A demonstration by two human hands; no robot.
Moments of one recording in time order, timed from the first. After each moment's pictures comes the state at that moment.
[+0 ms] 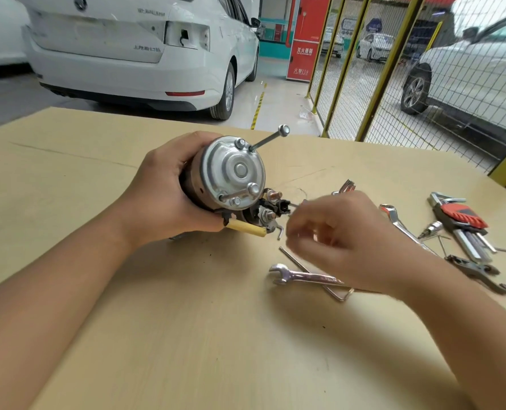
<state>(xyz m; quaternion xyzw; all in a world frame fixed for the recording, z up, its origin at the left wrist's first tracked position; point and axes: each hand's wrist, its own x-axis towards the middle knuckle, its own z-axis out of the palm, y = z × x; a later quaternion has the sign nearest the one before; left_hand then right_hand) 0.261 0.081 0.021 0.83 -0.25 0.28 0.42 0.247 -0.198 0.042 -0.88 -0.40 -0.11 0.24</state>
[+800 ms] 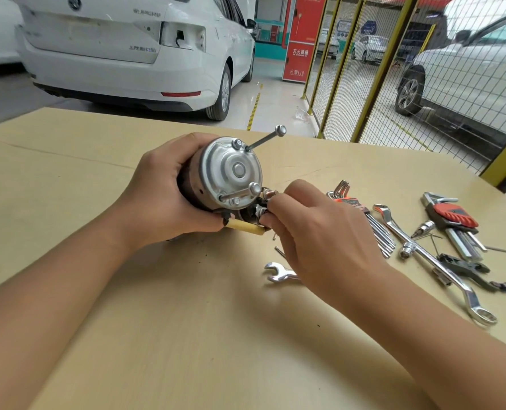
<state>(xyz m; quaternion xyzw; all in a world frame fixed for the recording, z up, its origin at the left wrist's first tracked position) 0.256 0.075 0.023 0.83 -0.25 0.28 0.42 0.225 -0.165 0.034 -0.89 -0.33 -0.29 0.10</state>
